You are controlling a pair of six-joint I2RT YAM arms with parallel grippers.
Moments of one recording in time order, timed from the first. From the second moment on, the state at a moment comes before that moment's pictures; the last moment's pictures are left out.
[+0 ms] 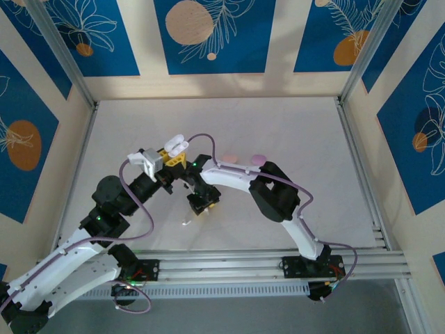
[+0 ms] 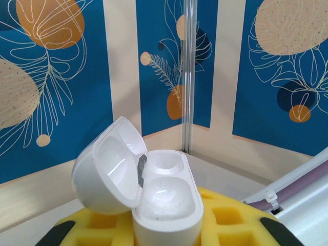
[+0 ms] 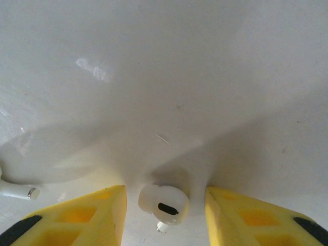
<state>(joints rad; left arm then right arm) -0.76 0.65 0.67 0.17 -0.01 0.00 1.00 2.23 1.76 -1.14 -0.11 0.36</state>
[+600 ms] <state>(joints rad) -0.76 0.65 0.67 0.17 -0.01 0.00 1.00 2.25 1.79 -1.16 -0.09 0.39</state>
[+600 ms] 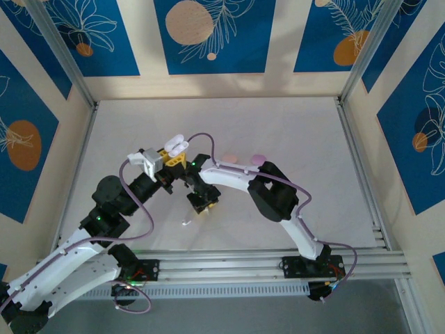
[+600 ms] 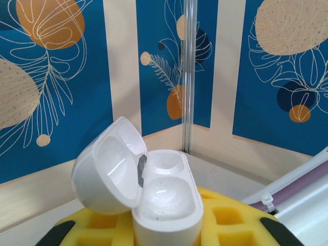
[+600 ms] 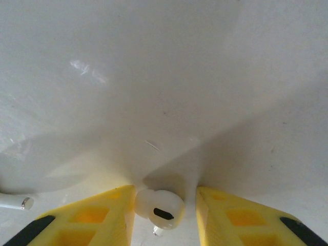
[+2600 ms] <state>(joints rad) -0.79 1.10 0.62 0.53 0.20 -0.11 0.78 1.19 1.40 -0.74 0.04 0.32</state>
